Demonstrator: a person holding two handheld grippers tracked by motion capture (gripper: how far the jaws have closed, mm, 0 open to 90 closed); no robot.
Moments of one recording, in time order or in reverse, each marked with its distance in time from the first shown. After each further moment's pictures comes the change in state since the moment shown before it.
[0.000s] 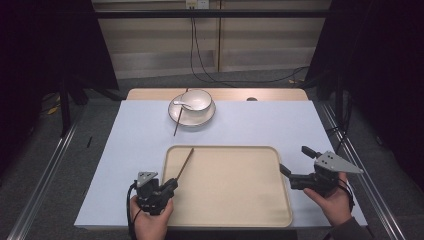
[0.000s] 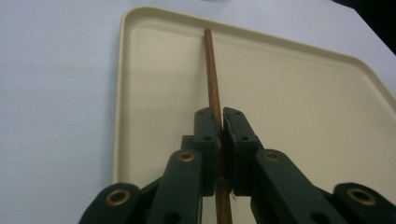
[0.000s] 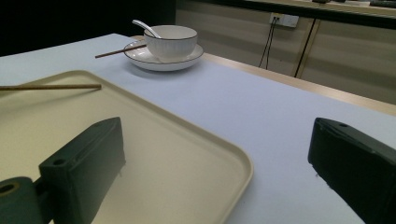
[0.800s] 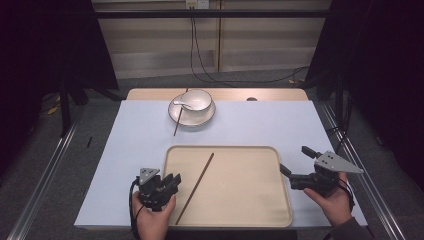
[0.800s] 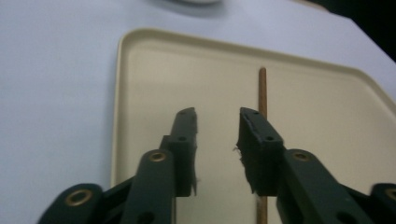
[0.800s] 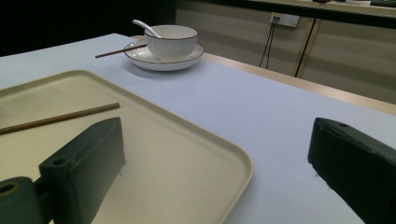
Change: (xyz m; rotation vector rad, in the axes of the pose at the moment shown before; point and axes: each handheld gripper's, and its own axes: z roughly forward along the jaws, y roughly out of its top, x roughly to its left) left arm 0.002 0.010 0.011 -0.070 -0.004 0.045; right arm 0.000 0.000 0.000 0.001 -0.001 0.002
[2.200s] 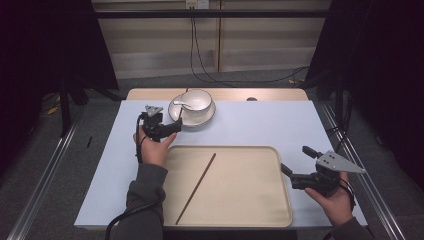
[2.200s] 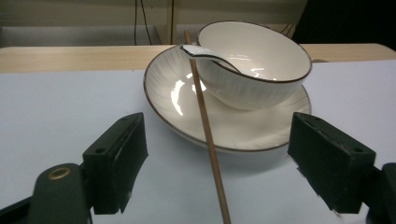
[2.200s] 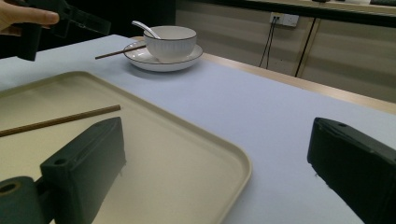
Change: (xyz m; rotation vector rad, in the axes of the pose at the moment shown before) left arm 0.053 0.129 0.132 -0.081 0.065 0.198; right arm -0.003 0.000 -0.002 0.001 0.000 0.005
